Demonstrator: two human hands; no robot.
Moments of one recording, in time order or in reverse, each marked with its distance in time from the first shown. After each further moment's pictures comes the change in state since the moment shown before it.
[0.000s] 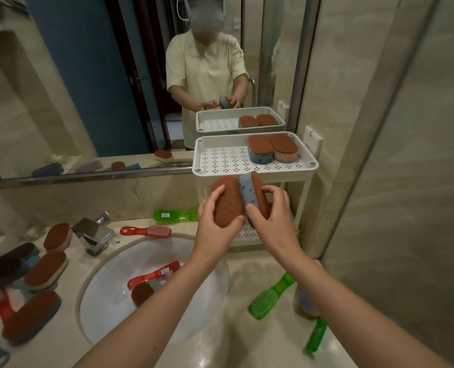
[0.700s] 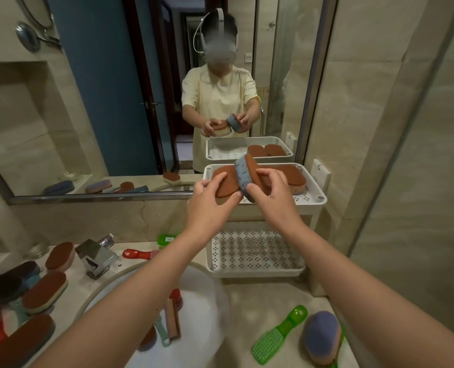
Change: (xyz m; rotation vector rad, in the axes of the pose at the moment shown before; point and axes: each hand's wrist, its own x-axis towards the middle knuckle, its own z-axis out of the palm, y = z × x) left_hand 0.094 0.043 -0.021 0.487 0.069 0.072; right_hand 0.096 -0.047 -0.003 0.059 -0.098 -0.113
